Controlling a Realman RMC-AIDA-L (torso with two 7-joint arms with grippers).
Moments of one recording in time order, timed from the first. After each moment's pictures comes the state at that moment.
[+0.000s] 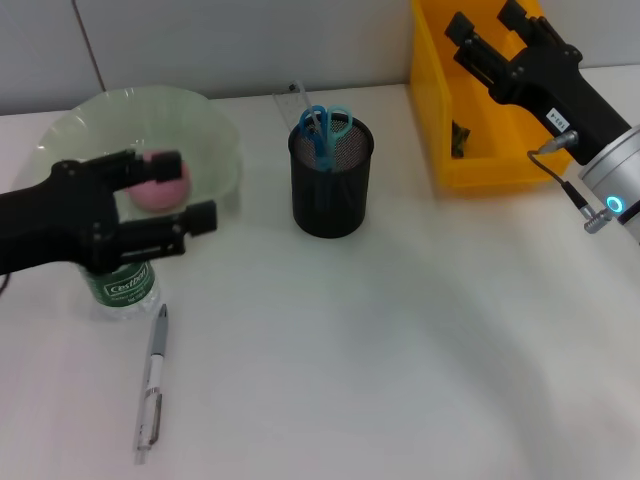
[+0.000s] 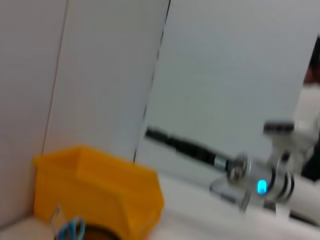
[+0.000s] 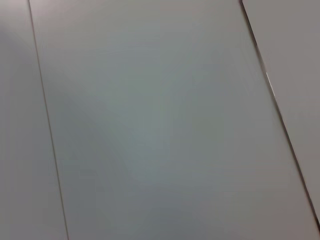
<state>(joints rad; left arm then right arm) -0.20 -1.99 1.26 1.18 1.38 1.45 -1.69 0.50 2.02 -1.81 -0.28 0.07 -1.22 0.64</state>
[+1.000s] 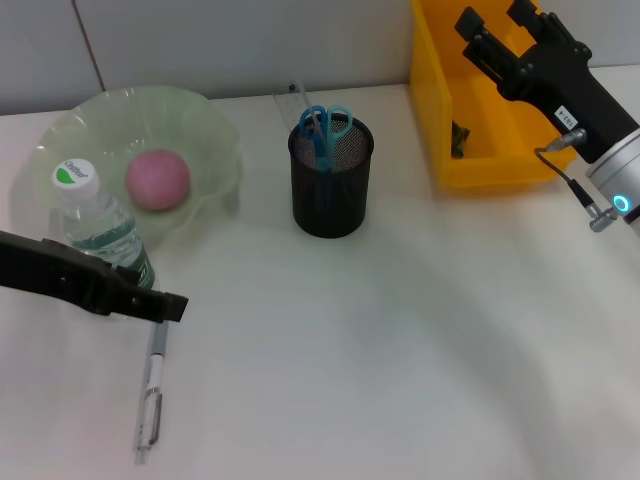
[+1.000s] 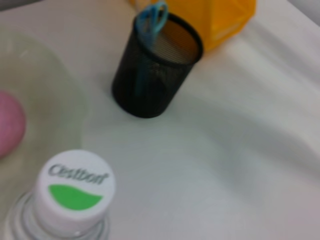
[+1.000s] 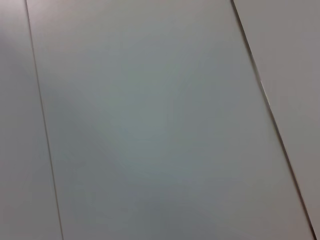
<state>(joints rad) -0.47 -2.06 1.07 1.52 2.29 1.82 -2.45 0.49 2.02 -1.79 -0.29 0.07 -1.23 0.63</state>
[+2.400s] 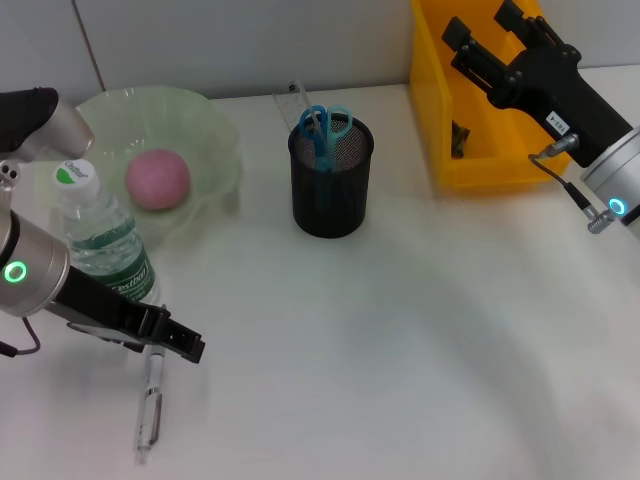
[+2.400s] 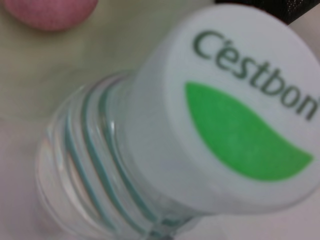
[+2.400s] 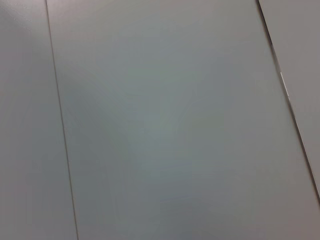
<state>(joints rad) -0.61 -2.07 1.29 1.21 2.53 1.62 -2.84 0.50 2.02 -1.78 -0.28 0.01 -1.24 0.63</state>
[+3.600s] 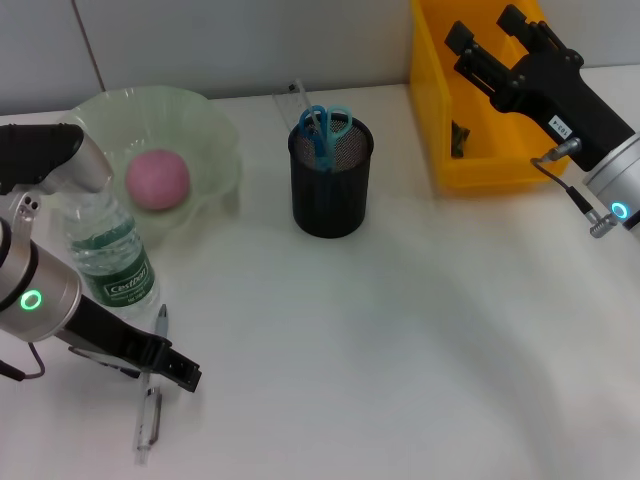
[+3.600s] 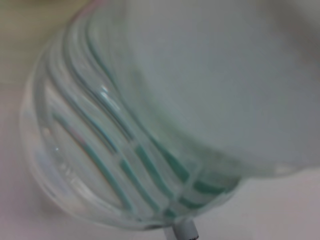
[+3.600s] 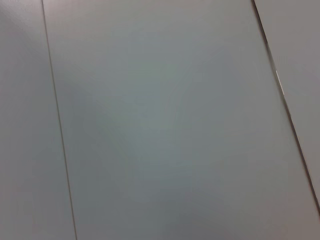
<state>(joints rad) -0.60 -2.07 1.38 1.15 2.55 1.57 -2.84 0.49 2.02 -1.78 -0.28 0.01 -1.24 0.64</state>
